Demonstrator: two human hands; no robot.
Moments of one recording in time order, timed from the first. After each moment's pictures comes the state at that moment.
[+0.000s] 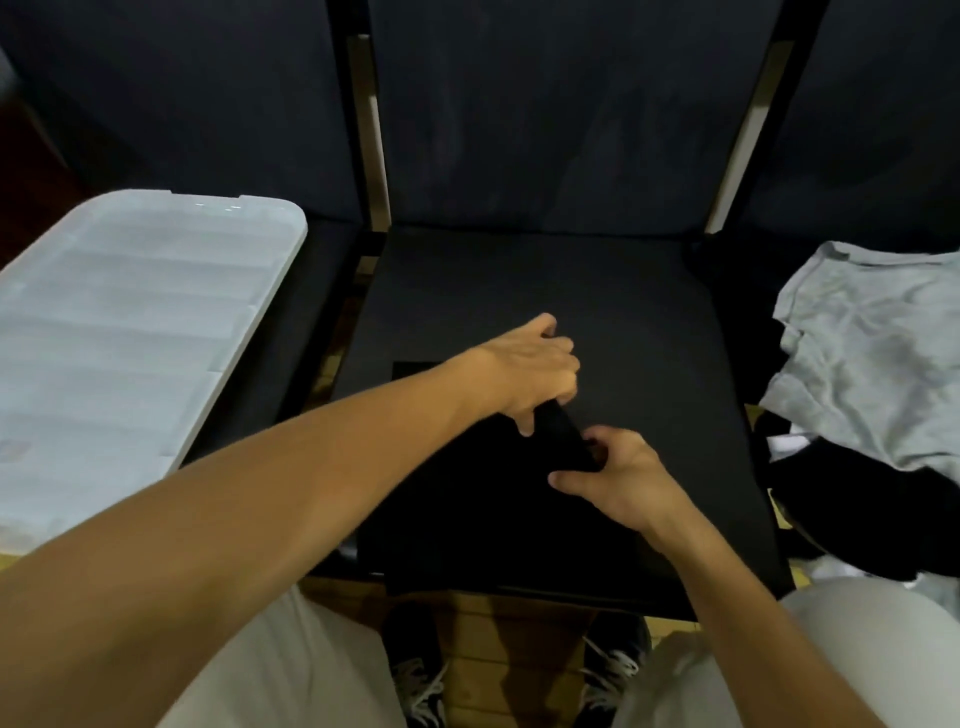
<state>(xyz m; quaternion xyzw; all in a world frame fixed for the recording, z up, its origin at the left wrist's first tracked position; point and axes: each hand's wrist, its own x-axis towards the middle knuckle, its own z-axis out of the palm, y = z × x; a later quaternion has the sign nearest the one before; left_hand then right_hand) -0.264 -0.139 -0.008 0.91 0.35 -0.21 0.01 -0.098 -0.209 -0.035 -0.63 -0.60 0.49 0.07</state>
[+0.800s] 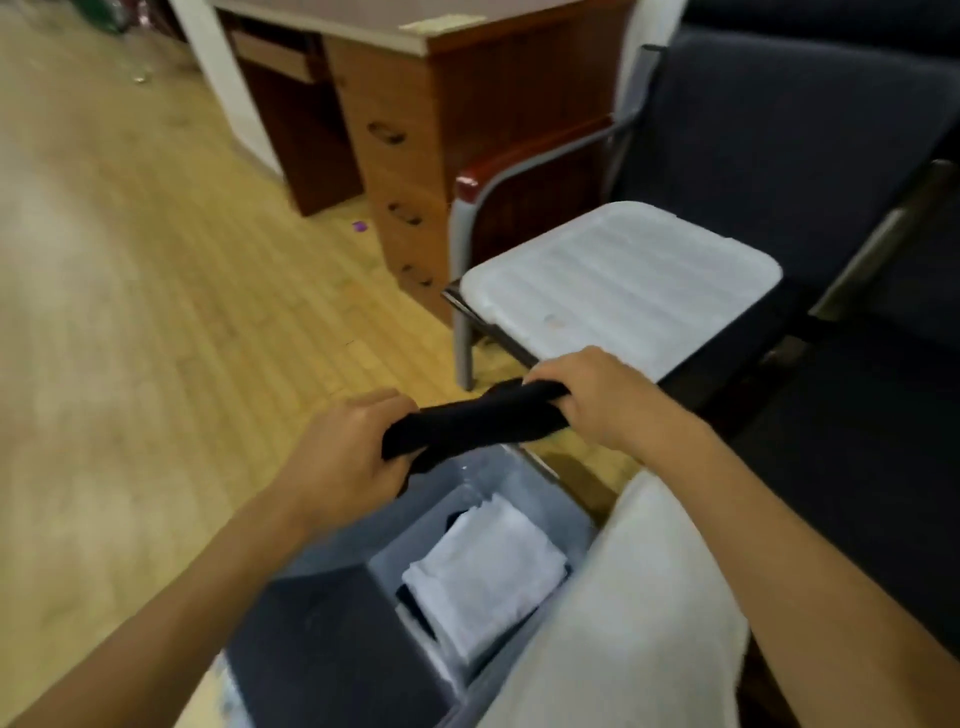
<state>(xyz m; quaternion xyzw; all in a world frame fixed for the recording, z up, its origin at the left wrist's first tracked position) -0.512 -0.720 0.074 0.46 0.86 0.24 -0.04 -0.429 -0.456 0.088 -0.06 -0.97 0.23 -0.03</state>
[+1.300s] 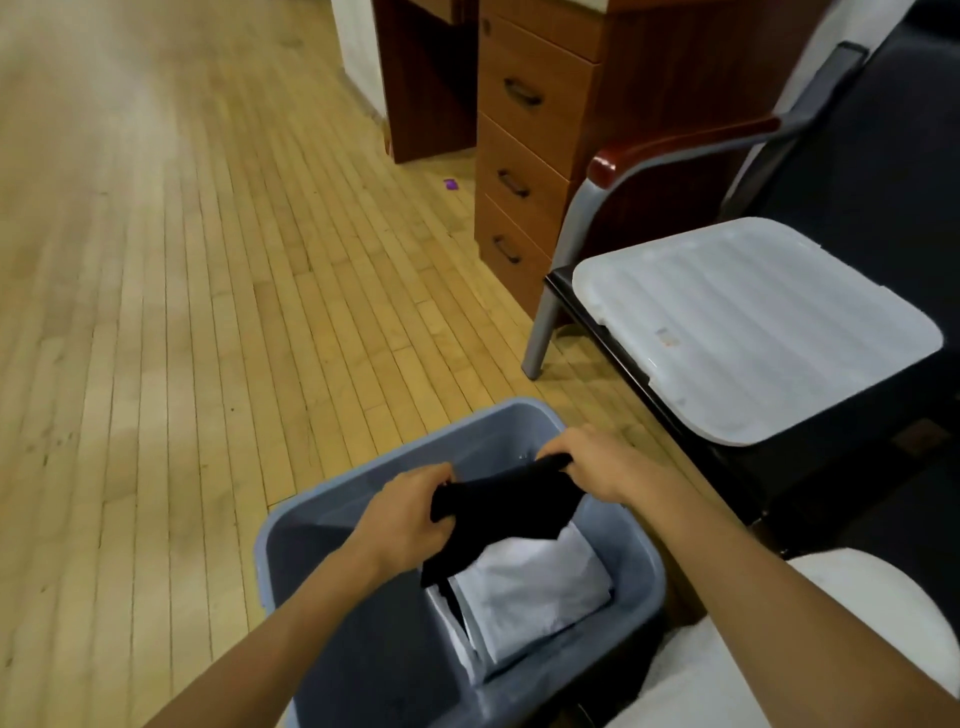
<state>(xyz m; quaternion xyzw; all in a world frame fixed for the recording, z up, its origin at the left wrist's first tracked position) -0.517 -0.784 -0.060 0.26 0.91 0.31 0.13 -0.509 -0.522 -0.018 -0.02 -0.95 0.20 -0.25</state>
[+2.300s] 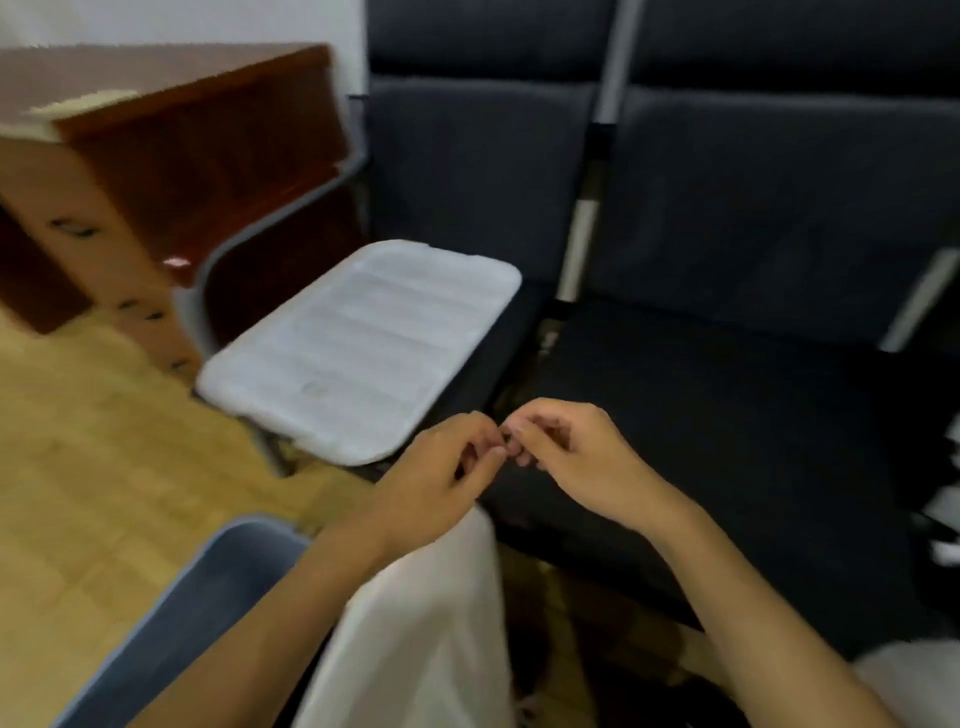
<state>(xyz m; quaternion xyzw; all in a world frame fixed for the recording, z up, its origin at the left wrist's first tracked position) -0.401 -0.430 0.052 0.61 0.70 0.34 0.17 -0.248 -0.308 0.058 -0.22 -0.81 0.52 0.17</state>
